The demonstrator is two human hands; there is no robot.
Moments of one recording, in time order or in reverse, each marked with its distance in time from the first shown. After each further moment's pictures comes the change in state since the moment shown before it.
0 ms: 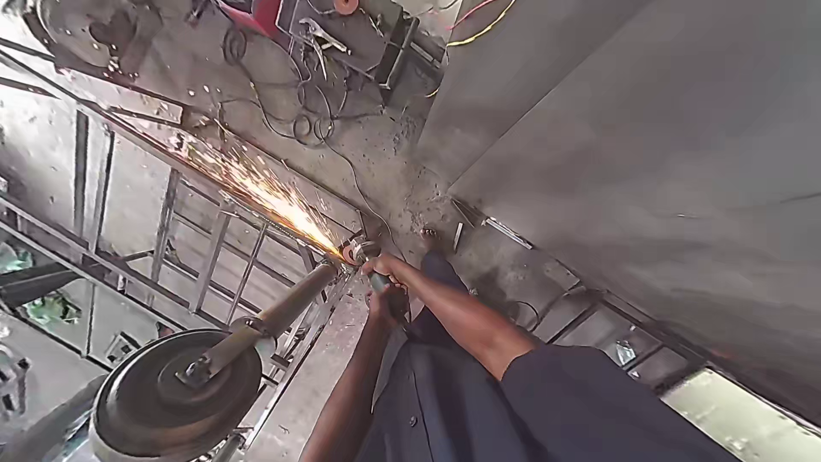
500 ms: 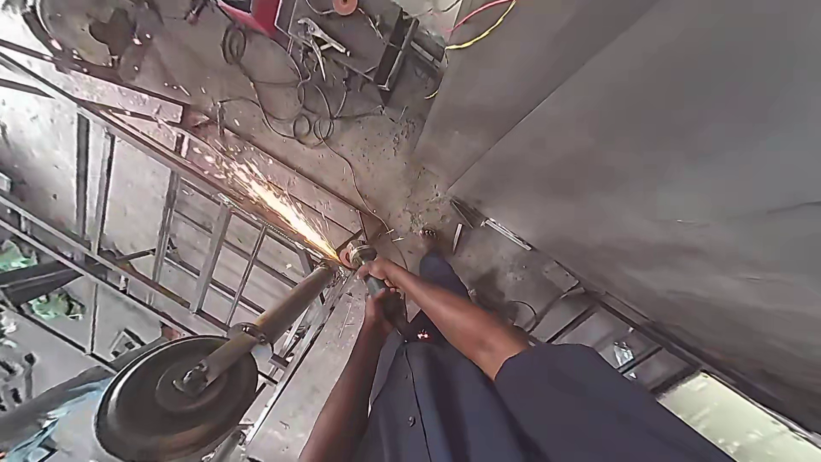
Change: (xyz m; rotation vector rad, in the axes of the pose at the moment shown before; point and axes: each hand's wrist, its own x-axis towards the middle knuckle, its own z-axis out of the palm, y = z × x) left_hand 0.001 -0.002 -0.001 0.000 0.037 0.023; right_hand 0.023 0.005 -0.002 -0.032 -0.026 -0.023
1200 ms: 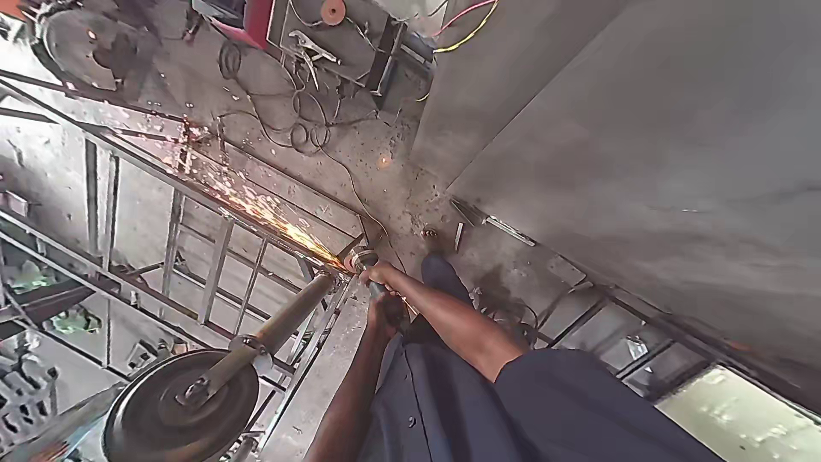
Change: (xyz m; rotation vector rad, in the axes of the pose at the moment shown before) left_hand 0.003 -0.003 0.000 0.006 -0.019 0.006; right_hand -0.025 -0.008 -0.009 -0.040 0.010 0.030
